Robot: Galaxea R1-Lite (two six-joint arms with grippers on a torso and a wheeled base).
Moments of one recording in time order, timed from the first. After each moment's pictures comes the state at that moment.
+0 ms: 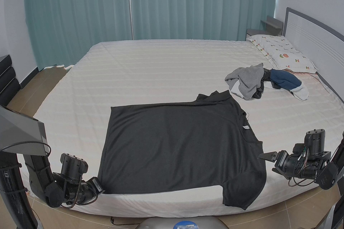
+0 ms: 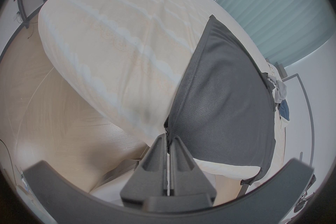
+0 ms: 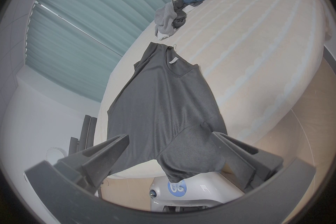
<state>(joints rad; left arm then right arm) -0.21 2.12 -0.17 -0.96 0.01 -0.86 0.11 1.87 -0.17 -1.05 0.24 0.74</state>
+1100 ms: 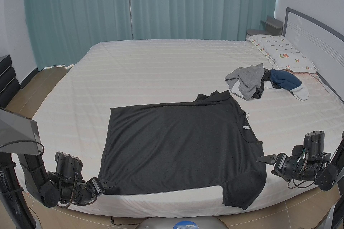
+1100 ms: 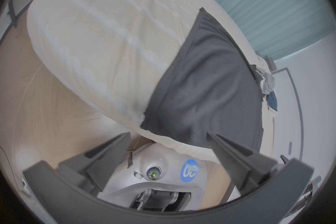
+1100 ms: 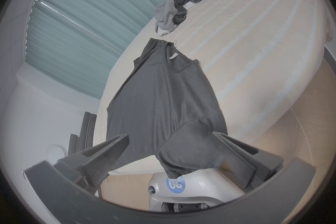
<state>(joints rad) -0.19 2.07 -0.15 -0.97 -0.19 -0.78 0.11 1.87 -0.16 -1.05 0.26 0.73</state>
